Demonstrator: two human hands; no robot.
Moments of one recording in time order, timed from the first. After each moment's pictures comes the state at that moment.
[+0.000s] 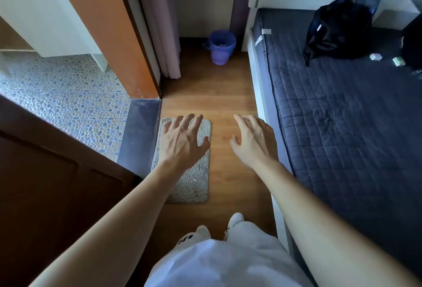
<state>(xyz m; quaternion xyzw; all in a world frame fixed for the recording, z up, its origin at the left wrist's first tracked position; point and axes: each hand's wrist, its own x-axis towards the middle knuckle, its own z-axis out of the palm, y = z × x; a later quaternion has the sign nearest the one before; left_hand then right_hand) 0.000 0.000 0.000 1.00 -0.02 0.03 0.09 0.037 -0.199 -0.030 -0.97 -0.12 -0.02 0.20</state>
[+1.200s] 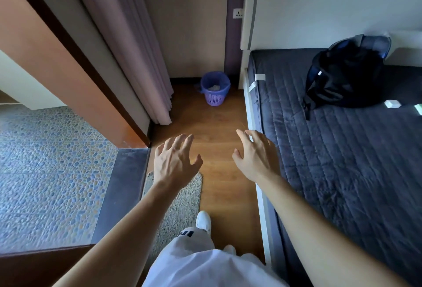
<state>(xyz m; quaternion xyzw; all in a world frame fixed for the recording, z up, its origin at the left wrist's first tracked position) 0.361 -0.089 -0.003 1.00 0.04 0.04 0.08 0.398 -0.304 0.007 -0.98 -0.09 -0.01 0.19</state>
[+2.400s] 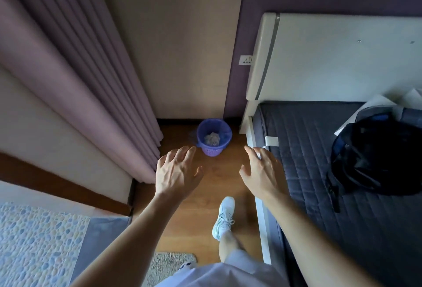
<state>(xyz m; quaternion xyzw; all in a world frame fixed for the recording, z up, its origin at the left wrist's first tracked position) 0.837 0.013 -0.034 0.99 0.03 0.05 0.12 0.869 -0.217 -0.030 -0.98 -0.05 0.01 0.19</state>
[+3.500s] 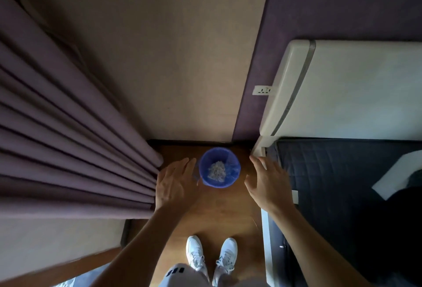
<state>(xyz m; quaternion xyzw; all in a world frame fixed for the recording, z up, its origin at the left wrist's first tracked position) 1.143 0.040 -0.078 0.99 0.07 0.03 0.11 1.195 -0.207 -0.073 -0.98 -0.11 0.01 0.15</state>
